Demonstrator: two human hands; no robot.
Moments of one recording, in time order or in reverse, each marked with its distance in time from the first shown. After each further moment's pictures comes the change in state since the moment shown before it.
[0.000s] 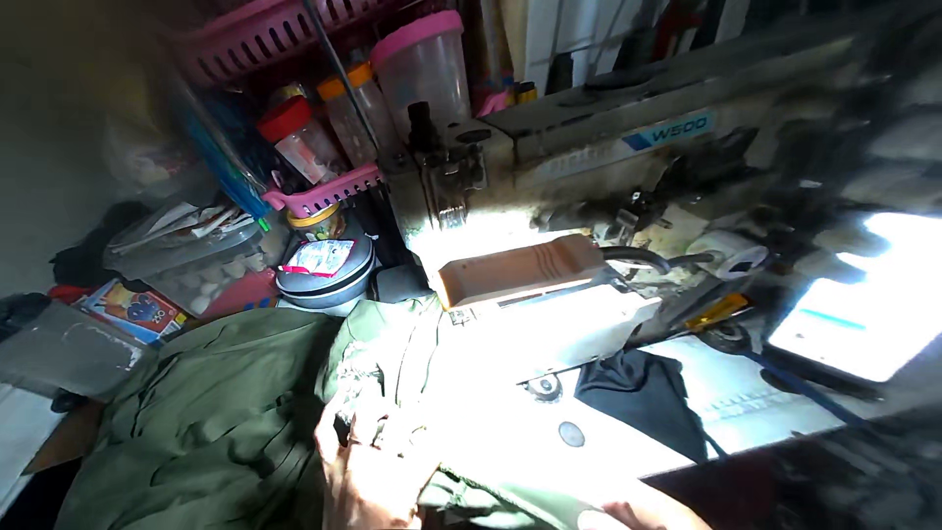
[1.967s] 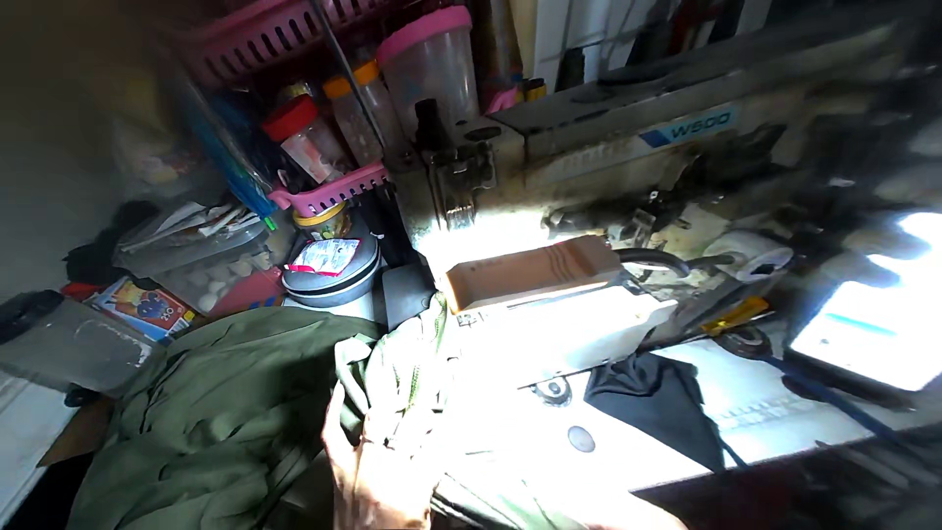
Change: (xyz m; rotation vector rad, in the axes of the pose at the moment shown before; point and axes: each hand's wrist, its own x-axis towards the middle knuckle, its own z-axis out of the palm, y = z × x) left_hand 0.002 0.001 0.009 0.091 0.063 0.023; right_hand 0.006 0.005 0.007 -0.158 -0.102 -0.076
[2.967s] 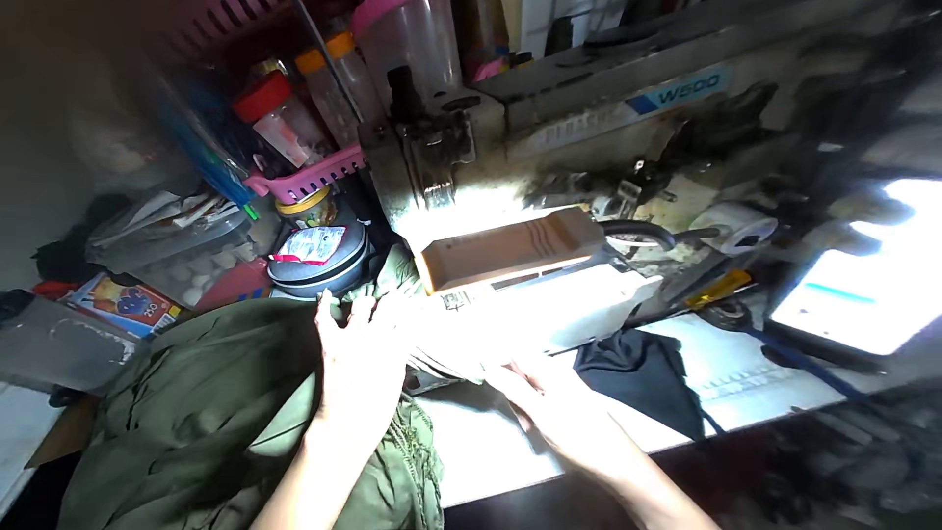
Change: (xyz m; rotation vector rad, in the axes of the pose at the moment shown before) left_hand 0.074 -0.032 0.027 0.302 -0.213 0.048; right_hand 0.087 0.027 0.007 0.033 0.128 0.200
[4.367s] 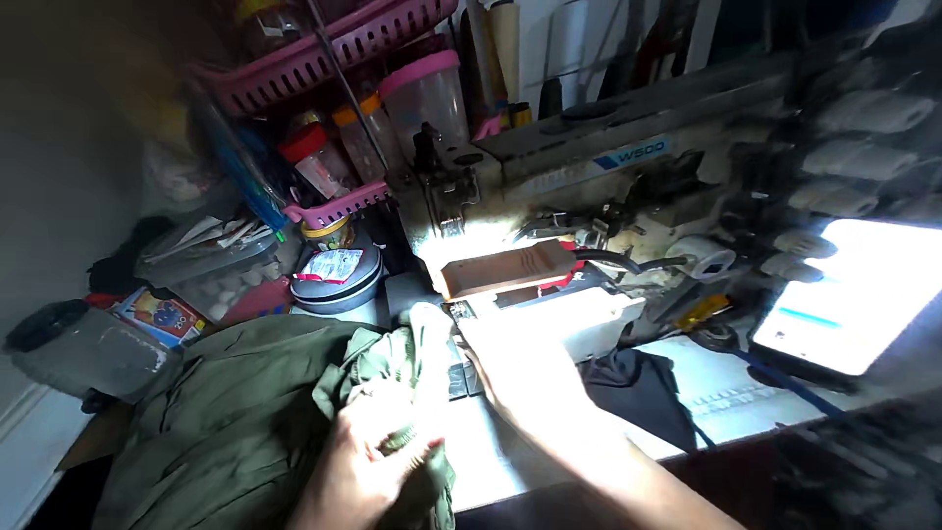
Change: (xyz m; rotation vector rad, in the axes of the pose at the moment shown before) left_hand -0.064 -0.015 -0.037 -1.007 0.087 -0.017; right_hand 0.032 -0.042 0.022 -1.089 0.337 -0.567
